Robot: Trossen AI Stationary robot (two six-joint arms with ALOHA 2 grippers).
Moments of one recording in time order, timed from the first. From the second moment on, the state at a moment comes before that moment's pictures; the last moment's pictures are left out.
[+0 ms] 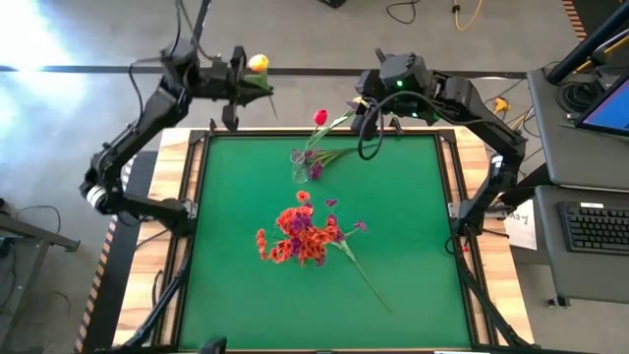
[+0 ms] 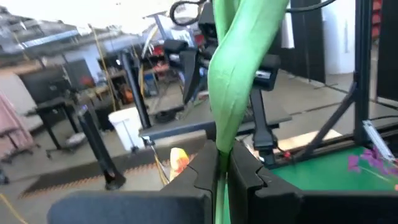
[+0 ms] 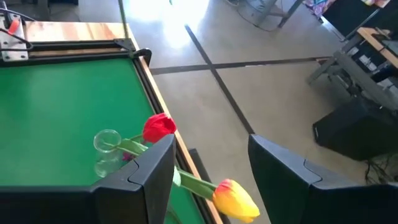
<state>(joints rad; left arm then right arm) 0.91 1.30 1.38 -0.05 0.98 0.25 -0.33 1.70 2.26 -1.10 0.31 -0.23</state>
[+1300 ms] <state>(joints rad) 0.87 1.48 0.70 1.06 0.83 -0.23 -0.33 1.63 2.09 -1.01 0.31 -0.07</state>
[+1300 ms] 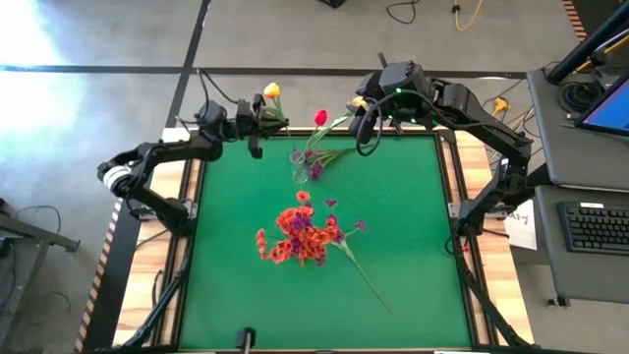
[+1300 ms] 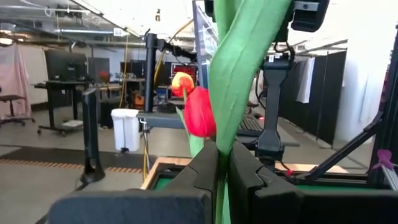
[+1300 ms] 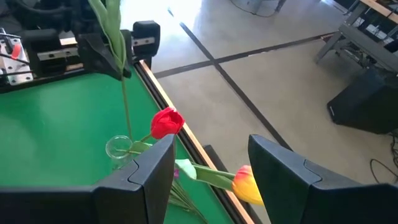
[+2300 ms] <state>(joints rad) 0.82 1.55 0.70 1.02 0.86 -0.19 -0.33 1.63 2.09 -1.01 0.31 -0.09</state>
